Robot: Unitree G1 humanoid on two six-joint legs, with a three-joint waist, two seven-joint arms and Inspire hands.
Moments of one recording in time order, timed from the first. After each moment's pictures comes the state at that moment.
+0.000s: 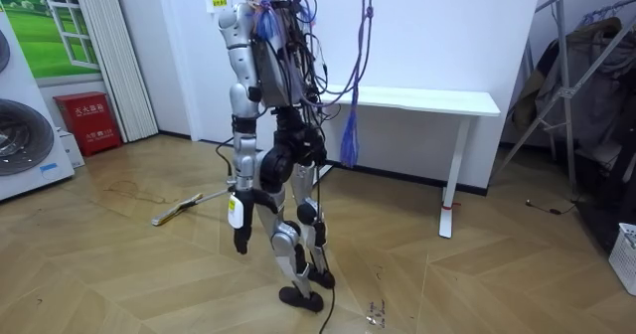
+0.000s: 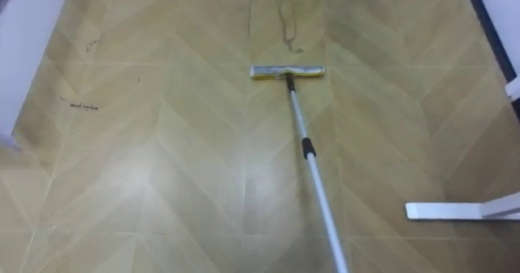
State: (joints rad) left arm 0.03 0.16 0.00 1.29 0.43 0.12 0.07; right arm -0.02 -0.23 0.11 1.37 -0.03 0.07 0.02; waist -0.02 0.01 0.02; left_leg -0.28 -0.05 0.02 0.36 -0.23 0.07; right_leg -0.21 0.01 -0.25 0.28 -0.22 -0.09
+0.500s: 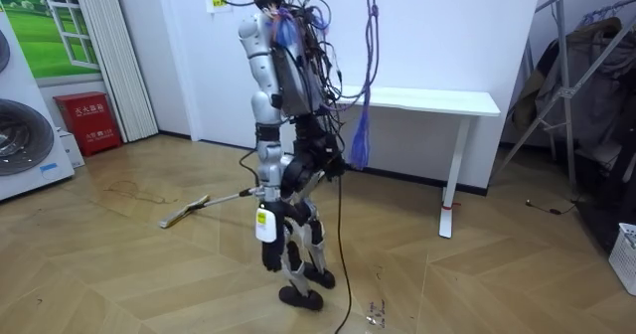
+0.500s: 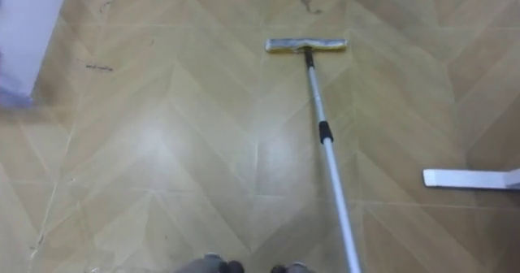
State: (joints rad) left arm 0.02 0.16 -0.01 1.31 0.27 0.16 0.11; right arm -0.07 -0.23 0.11 1.46 0.08 0.10 -0.03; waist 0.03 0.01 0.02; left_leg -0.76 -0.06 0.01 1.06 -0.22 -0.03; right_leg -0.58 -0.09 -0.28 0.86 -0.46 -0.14
